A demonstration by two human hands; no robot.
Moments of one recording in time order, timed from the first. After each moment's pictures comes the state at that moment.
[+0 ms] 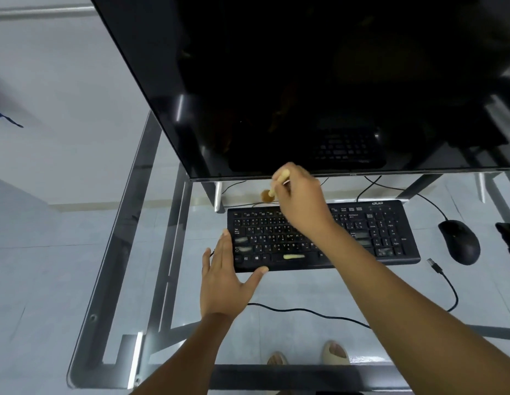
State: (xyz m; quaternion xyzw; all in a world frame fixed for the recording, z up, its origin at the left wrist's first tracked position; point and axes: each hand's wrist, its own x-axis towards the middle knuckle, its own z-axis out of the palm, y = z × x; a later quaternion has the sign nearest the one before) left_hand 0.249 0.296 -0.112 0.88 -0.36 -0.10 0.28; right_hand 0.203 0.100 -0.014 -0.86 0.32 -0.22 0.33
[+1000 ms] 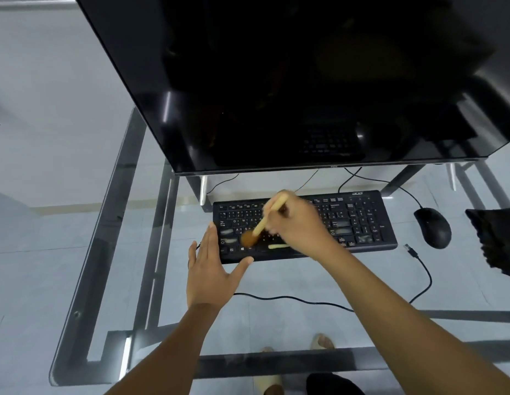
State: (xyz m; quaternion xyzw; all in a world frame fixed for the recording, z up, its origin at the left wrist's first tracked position) left_hand 0.250 0.300 -0.115 0.88 -0.36 -0.12 0.28; right_hand 0.151 0.130 -0.013 -0.80 0.34 -0.13 0.47
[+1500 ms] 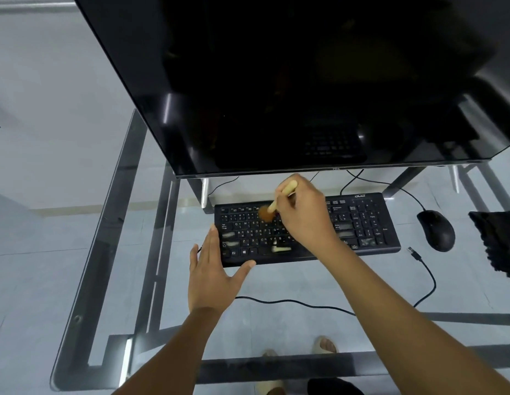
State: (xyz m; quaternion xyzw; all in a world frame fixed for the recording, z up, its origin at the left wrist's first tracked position) left_hand 0.246 0.296 -0.110 0.88 -0.36 -0.10 0.29; right_hand 0.157 0.114 -0.012 -0.86 0.34 -0.22 0.32
